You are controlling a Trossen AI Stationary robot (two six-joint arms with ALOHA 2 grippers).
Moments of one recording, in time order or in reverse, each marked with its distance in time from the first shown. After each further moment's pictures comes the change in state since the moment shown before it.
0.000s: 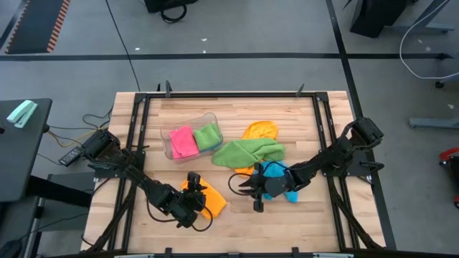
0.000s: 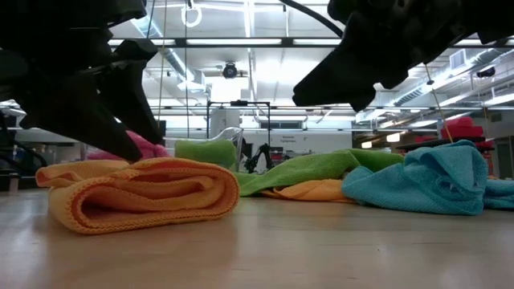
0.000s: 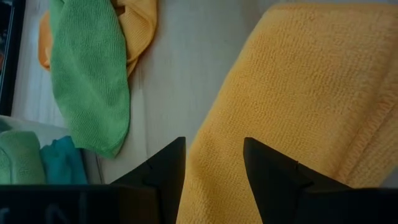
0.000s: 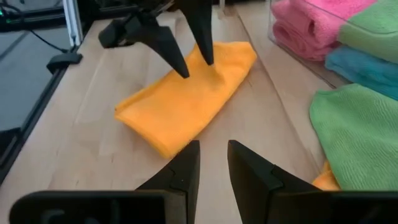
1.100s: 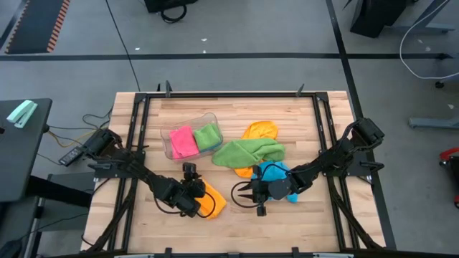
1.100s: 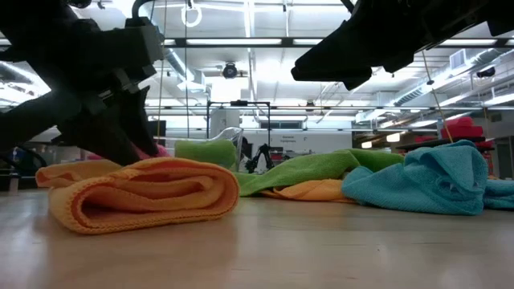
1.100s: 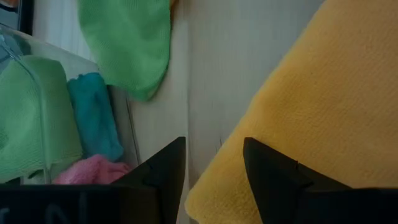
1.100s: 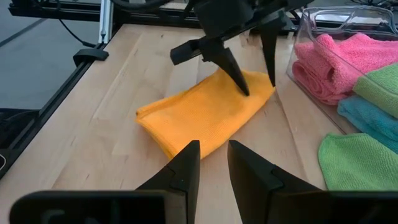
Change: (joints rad) left arm 0.082 0.001 0.000 -0.197 -0.011 -0.155; right arm 0.037 -0.005 0.000 0.071 0.000 -0.208
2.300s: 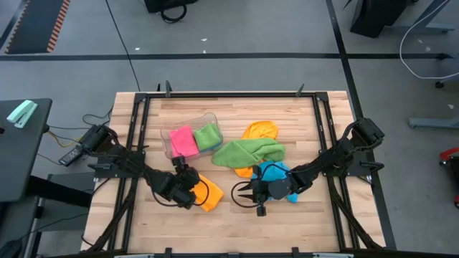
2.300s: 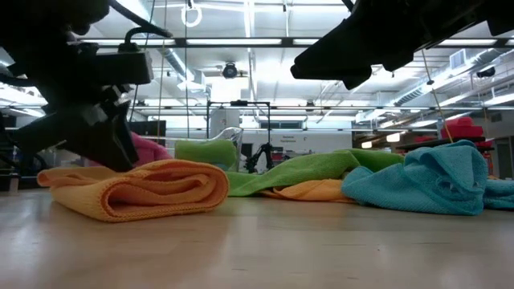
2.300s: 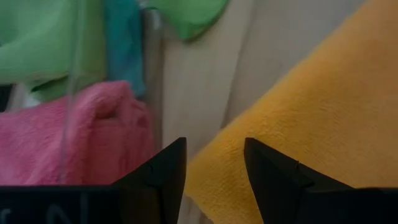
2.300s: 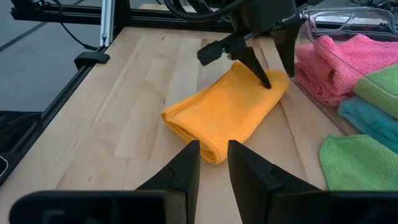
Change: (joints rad) left arm 0.042 -0.071 -0.104 -0.051 0.012 -0.287; right arm 0.000 0.000 0.000 0.007 0.000 0.002
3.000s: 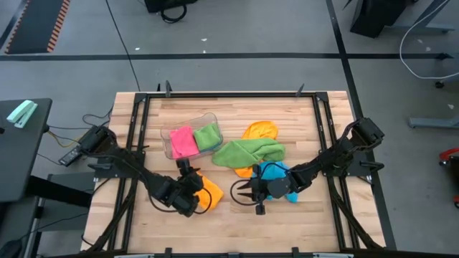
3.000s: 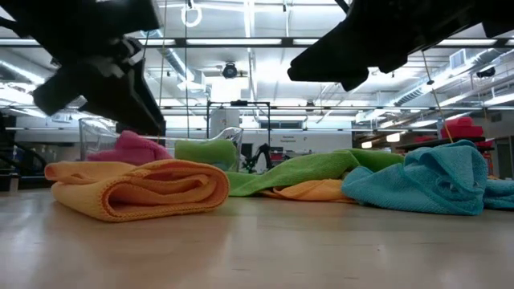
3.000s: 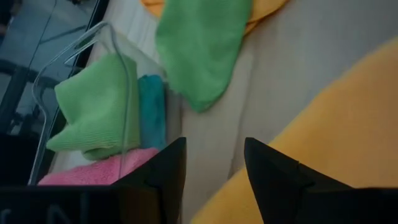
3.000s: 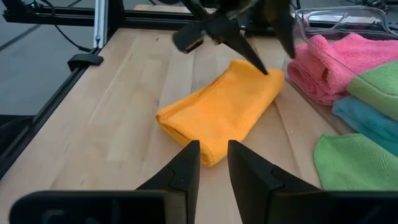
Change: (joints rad) left arm -0.048 0.000 0.121 -0.032 -0.175 0.078; right arm -0.013 0.000 0.000 0.005 0.000 0.005
